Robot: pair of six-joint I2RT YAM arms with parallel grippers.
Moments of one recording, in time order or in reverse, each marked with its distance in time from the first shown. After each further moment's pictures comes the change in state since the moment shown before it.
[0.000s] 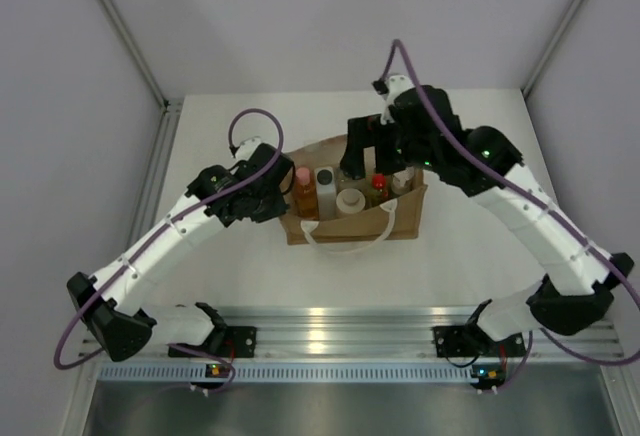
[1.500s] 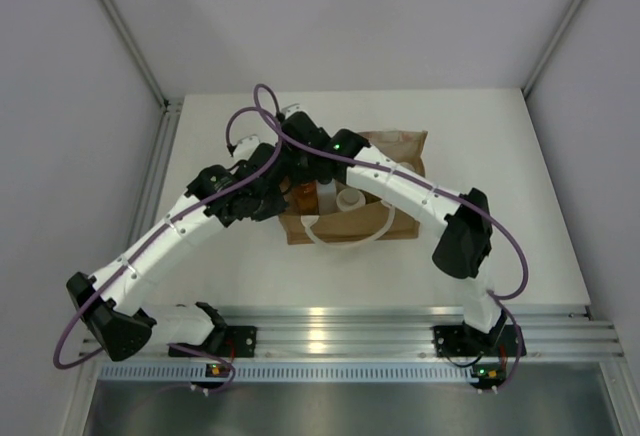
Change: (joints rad) left arm -0.003 -0.004 0.004 -0.001 -0.043 -0.032; right arm 0.159 0.650 0.251 0.132 0.205 -0.048
